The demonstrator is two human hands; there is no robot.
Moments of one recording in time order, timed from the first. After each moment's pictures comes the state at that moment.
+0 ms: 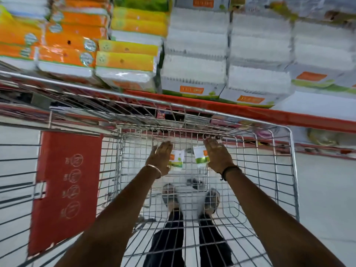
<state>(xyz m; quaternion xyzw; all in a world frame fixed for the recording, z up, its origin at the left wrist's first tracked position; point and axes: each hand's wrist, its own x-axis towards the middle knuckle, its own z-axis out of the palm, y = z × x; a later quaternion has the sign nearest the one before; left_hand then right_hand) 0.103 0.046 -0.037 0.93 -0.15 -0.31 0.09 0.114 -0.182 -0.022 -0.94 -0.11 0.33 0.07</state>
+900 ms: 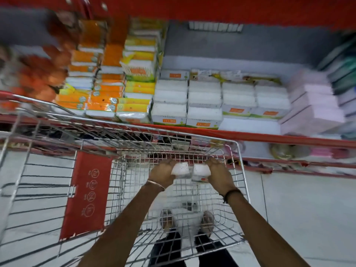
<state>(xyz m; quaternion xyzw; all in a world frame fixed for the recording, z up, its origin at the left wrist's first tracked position) 0.079 -0.007 0.146 0.95 -0.13 -0.25 0.16 0.060 -0.213 0.158 -0.96 0.00 0.22 0.18</state>
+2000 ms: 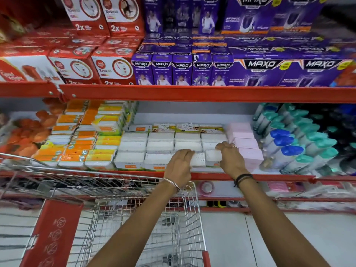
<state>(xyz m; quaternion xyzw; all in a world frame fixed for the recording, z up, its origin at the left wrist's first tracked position) 0.144 -0.205 0.285 0.94 -0.25 0.06 0.23 0.152 -0.395 0.301 -0.99 0.04 0.04 0.16</state>
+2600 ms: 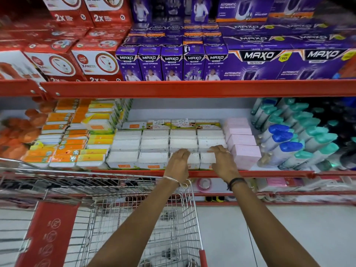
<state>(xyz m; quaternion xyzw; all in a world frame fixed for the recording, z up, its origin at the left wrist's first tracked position) 0.170 -0.222 0.240 0.95 -0.23 -0.01 0.23 0.150 -0.394 0.271 -0.97 0.05 0.05 0.23</state>
